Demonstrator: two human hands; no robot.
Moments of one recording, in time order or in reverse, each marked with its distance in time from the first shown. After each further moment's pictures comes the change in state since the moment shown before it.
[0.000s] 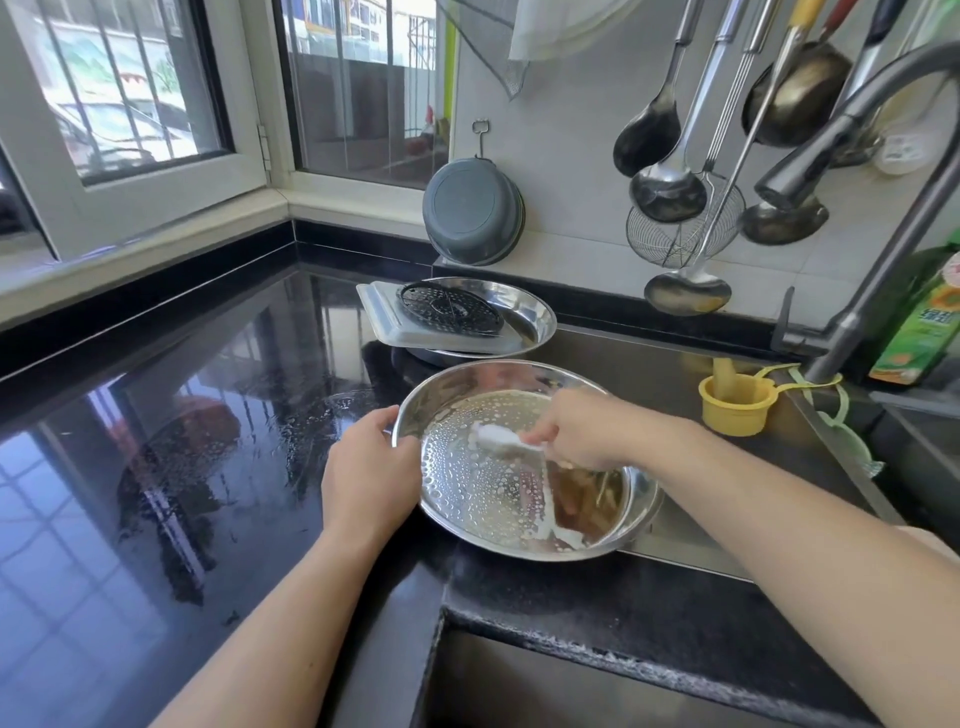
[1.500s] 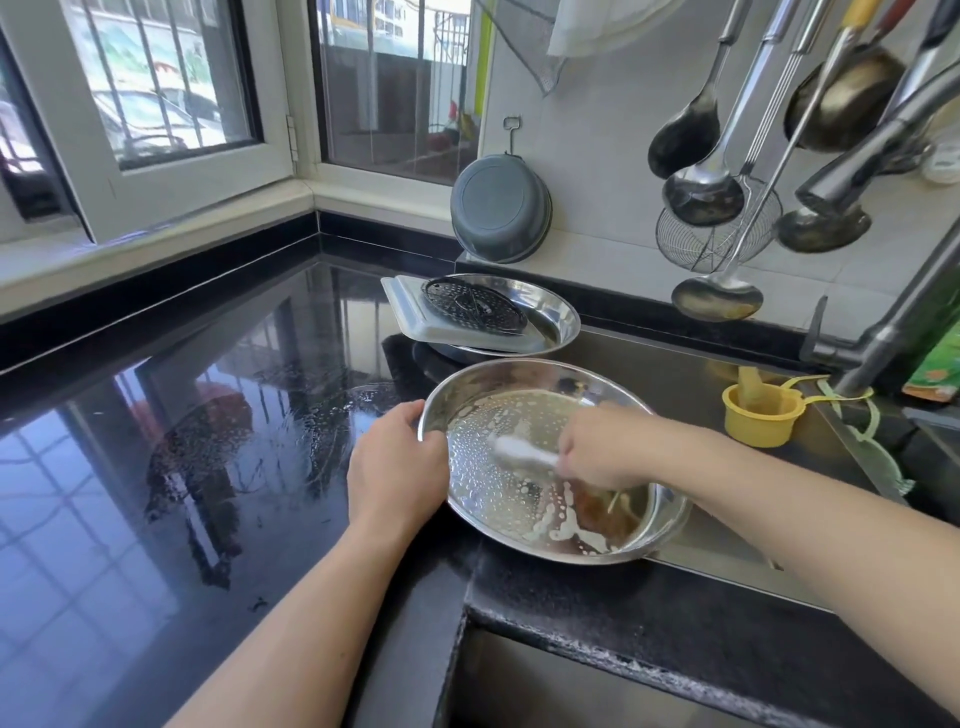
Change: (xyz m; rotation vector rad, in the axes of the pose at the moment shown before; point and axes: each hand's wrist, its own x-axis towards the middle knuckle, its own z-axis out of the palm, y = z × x) left_hand 0.002 -0.001 0.002 0.041 0.044 0.005; right_hand -0.005 -0.025 0.002 -0.202 -0.117 0.182
